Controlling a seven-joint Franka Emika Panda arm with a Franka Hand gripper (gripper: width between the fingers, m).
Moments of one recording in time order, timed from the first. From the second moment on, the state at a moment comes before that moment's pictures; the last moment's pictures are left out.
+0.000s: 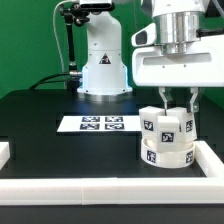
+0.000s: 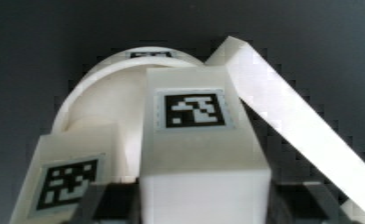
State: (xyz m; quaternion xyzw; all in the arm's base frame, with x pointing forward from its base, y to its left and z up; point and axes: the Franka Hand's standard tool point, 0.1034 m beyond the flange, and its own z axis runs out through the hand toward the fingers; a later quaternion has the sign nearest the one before) arm 0.527 0.111 0.087 -0.88 0.46 -0.05 0.06
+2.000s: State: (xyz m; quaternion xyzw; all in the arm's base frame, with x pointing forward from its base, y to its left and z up) arm 0.525 0.109 0.087 -0.42 0.90 0.04 0.12
